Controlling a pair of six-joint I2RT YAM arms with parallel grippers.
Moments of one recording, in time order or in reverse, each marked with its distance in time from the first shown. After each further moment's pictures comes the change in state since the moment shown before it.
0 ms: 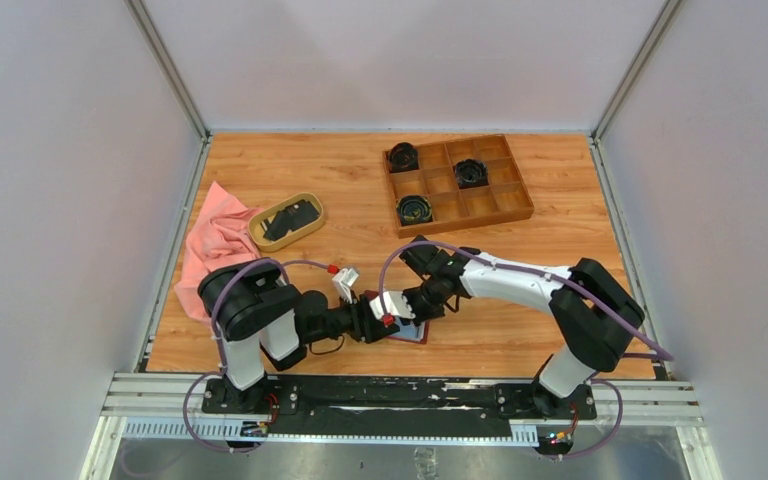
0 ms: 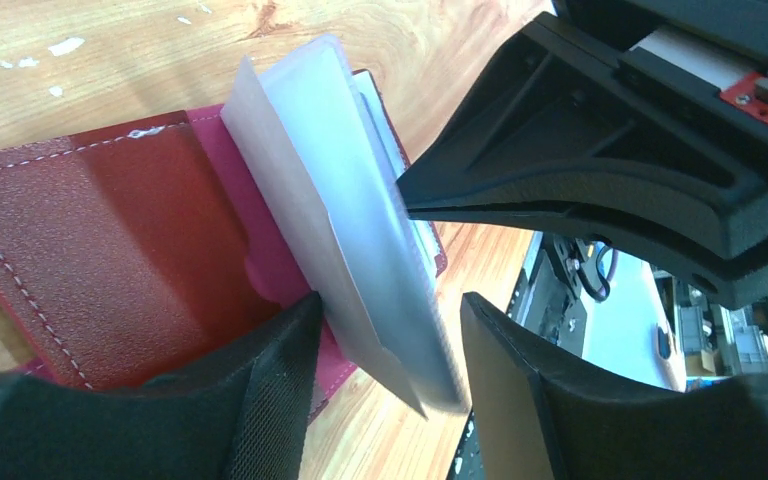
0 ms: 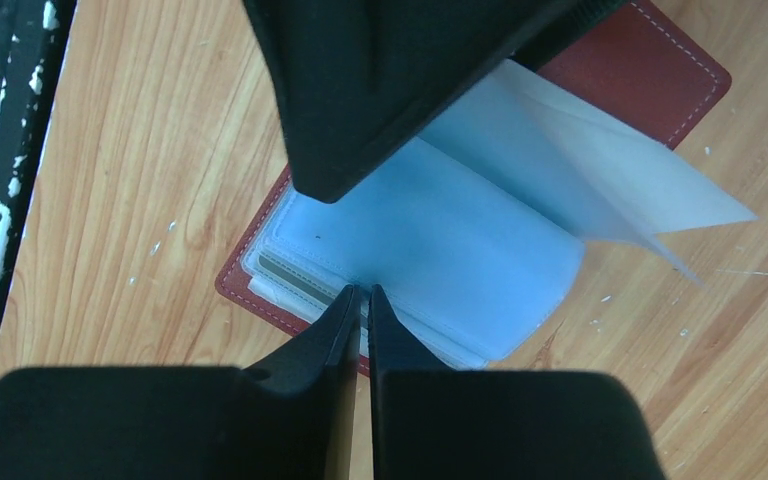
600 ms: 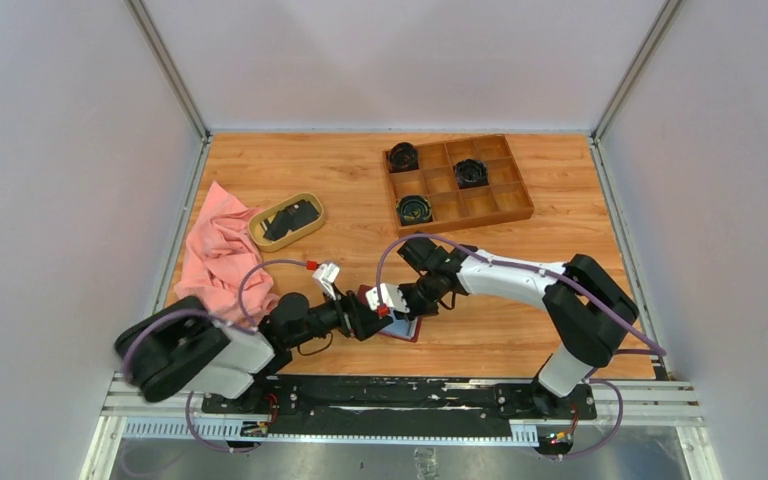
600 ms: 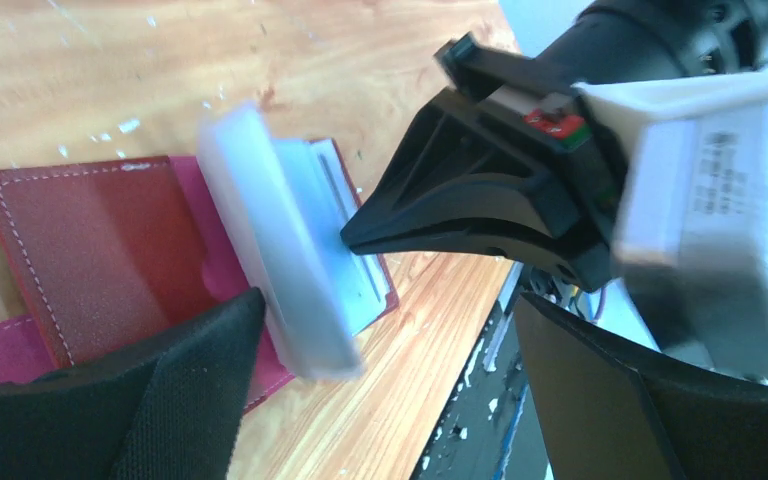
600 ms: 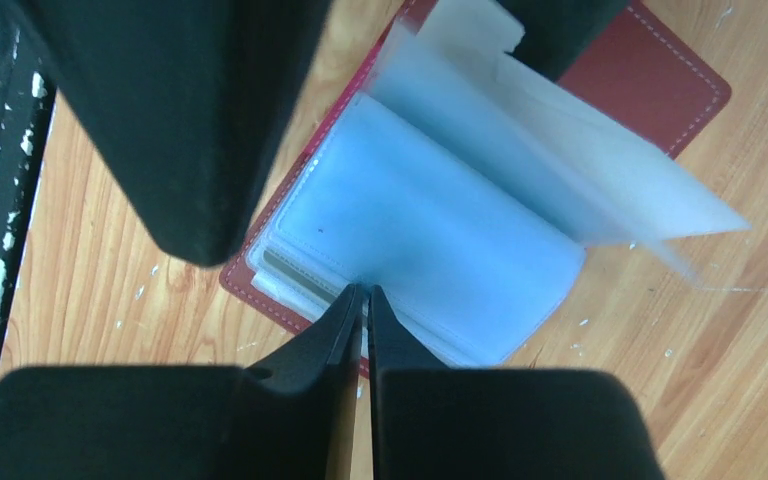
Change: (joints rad) left arm 0.018 -0.348 -0.085 -0.192 -0.080 0.004; right arm -0.012 0.035 0.021 0.063 -0.050 0.077
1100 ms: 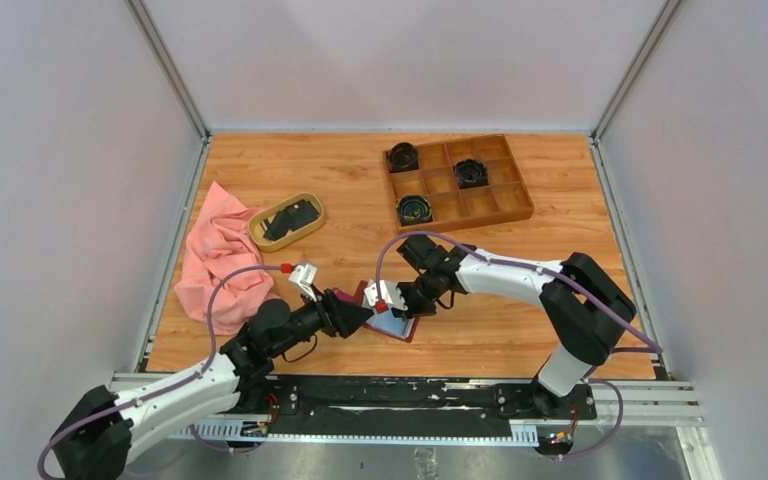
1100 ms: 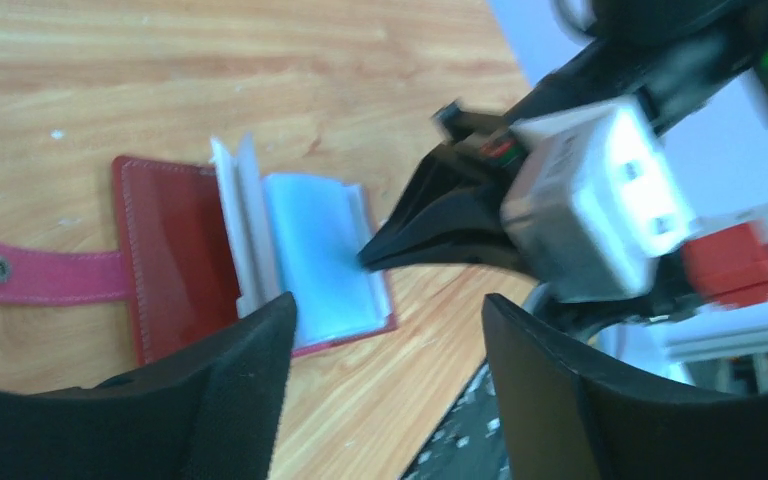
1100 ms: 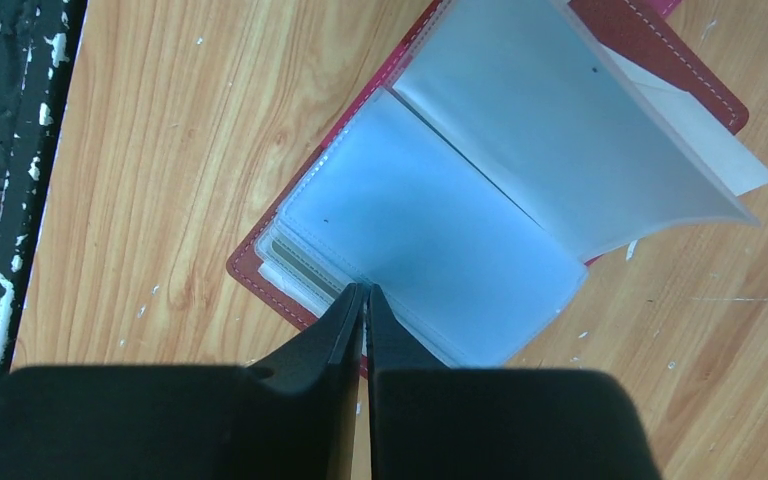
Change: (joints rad) left arm 0.000 -0.874 0.002 -0.813 -0.197 0.040; right arm -0.010 0.014 0.005 0.025 -0.039 0.035
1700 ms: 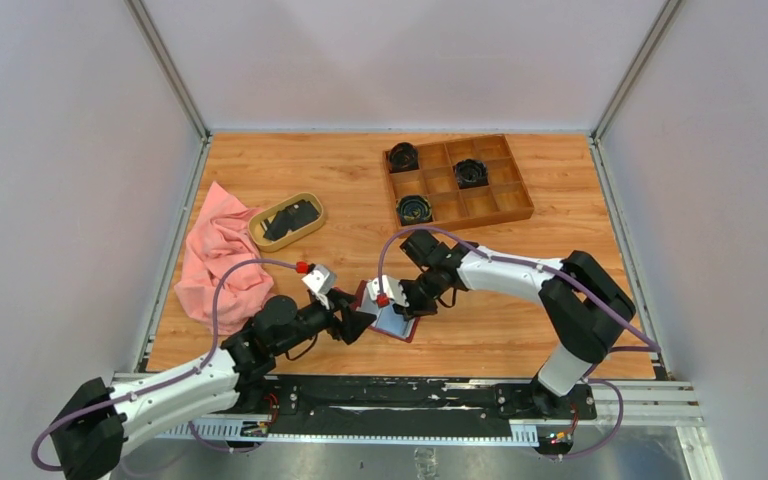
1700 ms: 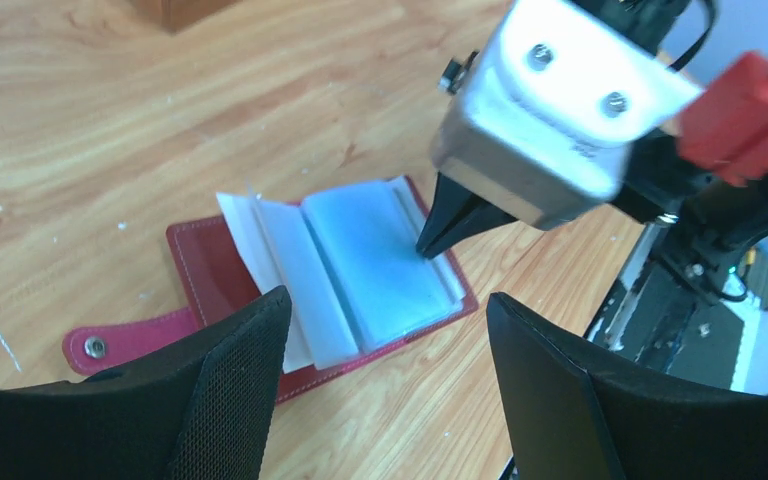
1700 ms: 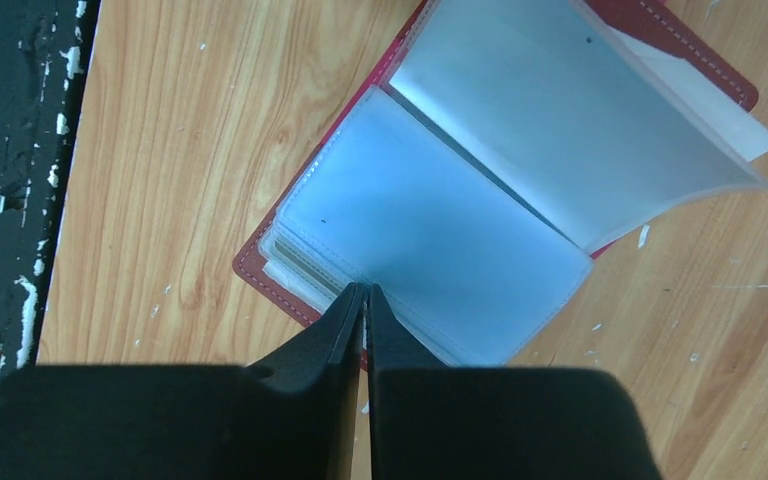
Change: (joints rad) left arm -0.074 0.083 0.080 -0.092 -0.024 0.417; right arm -0.026 0.006 0.004 -0.005 -0.041 0.033
